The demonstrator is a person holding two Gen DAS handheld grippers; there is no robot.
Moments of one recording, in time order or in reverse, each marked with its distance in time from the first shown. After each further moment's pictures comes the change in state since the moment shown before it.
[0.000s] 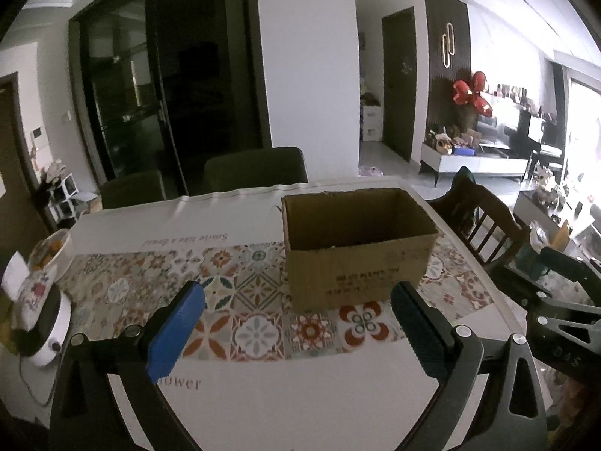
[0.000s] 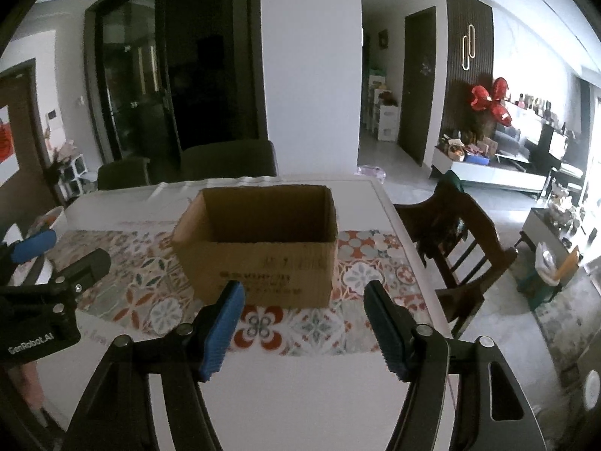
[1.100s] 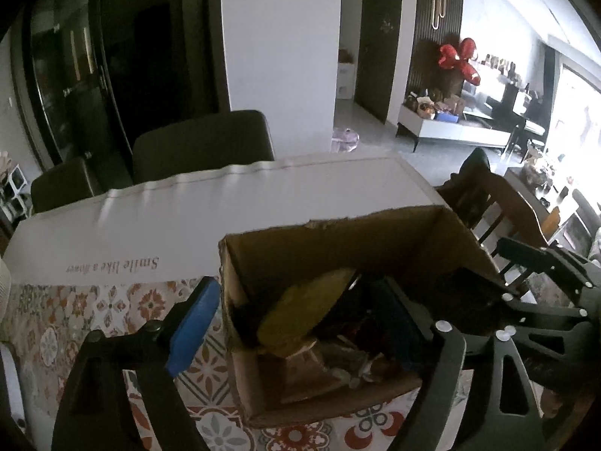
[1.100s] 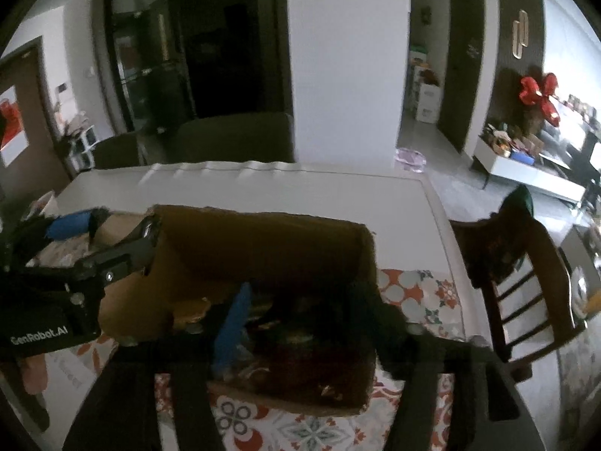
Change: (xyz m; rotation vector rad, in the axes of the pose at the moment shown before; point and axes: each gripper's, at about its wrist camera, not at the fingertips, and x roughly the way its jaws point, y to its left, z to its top) left arm 0.231 -0.013 0.089 0.041 0.198 -0.152; right arm 0.210 -0.007 0.081 -0.062 0.139 0.082
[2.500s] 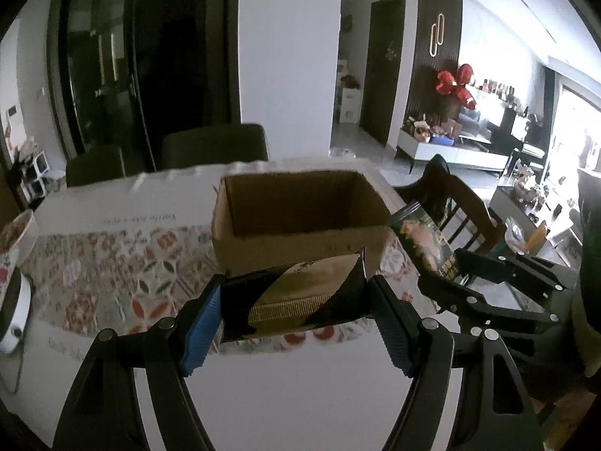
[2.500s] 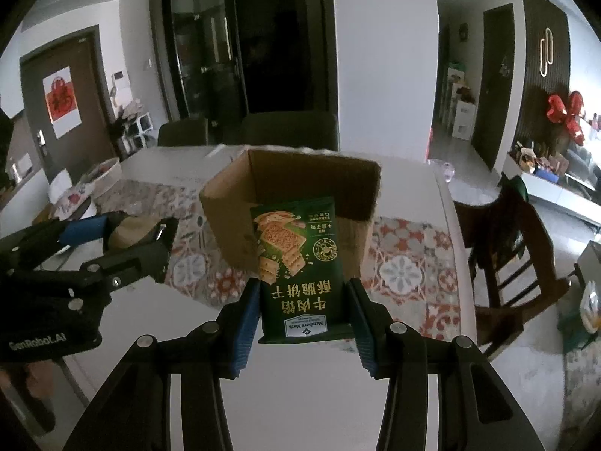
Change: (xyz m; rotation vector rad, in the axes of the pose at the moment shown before) left arm -0.160 -0.067 -0.106 -0.061 -0.113 0.030; right arm -0.140 -0.004 -0.102 -0.116 -0.056 0.177
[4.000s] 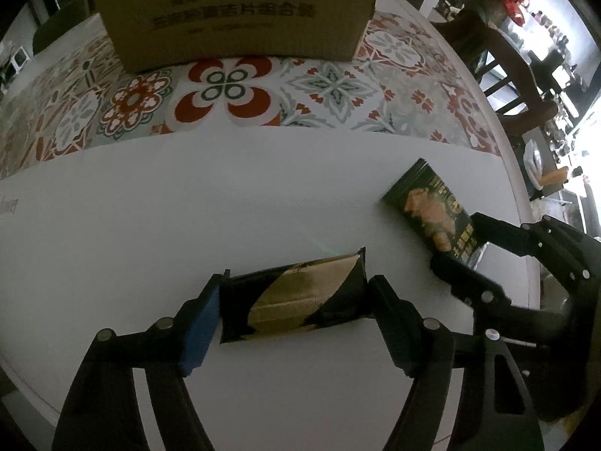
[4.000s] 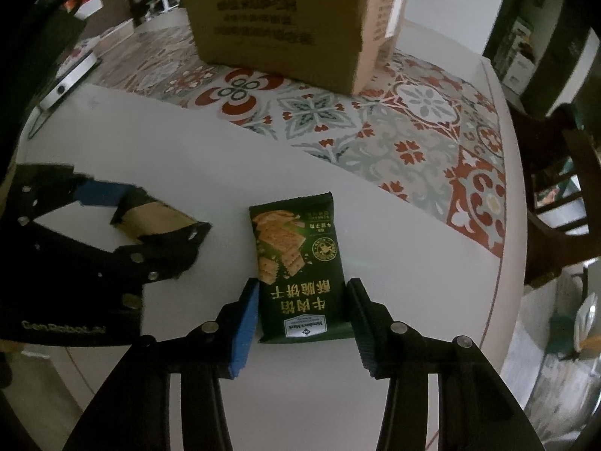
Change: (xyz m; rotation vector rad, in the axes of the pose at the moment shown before) left arm 0.138 -0.081 -0.158 -0.137 0.588 0.005; right arm 0.088 -0.064 -0.155 -0.186 0.435 0.076
